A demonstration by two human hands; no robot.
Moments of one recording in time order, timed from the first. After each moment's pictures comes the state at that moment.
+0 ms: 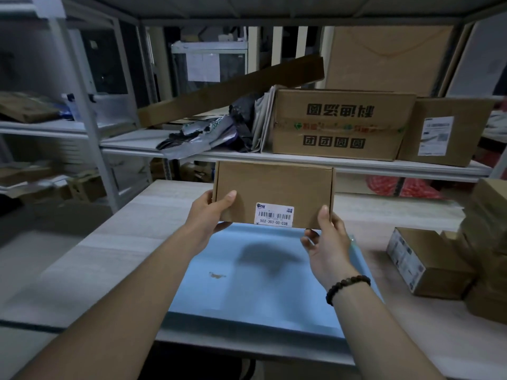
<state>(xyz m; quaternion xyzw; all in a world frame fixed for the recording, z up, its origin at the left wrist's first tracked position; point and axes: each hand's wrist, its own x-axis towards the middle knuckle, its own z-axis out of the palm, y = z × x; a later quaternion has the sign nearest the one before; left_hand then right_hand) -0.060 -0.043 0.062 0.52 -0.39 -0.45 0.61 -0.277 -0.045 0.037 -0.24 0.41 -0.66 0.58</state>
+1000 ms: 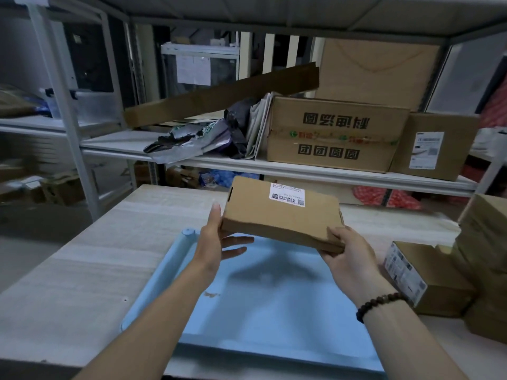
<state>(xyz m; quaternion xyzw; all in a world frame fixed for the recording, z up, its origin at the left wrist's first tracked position) -0.078 -0.044 0.032 0.47 -0.38 -0.51 0.61 -0.313 -0.064 0.044 -0.22 0.39 -0.64 0.62</state>
